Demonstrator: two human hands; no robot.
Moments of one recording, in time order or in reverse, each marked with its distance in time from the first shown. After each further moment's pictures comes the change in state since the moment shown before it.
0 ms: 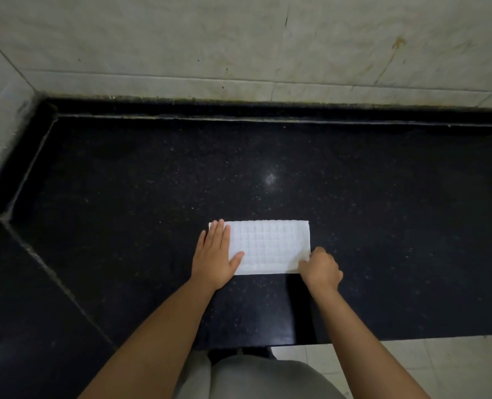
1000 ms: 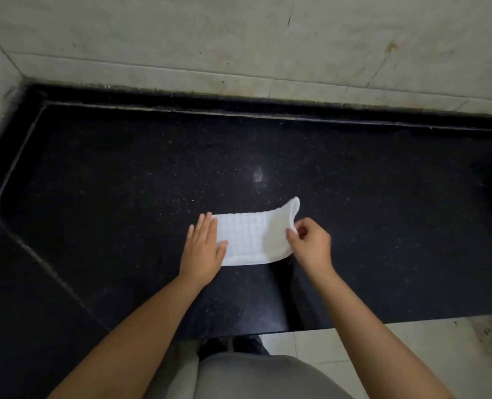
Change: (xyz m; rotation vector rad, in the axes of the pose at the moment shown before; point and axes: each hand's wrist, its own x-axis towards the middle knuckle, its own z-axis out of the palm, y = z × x) left_hand -0.021 -0.024 -0.009 -0.229 0.162 0.021; right_hand -0.038 -0.038 -0.032 0.453 0.070 -0.336
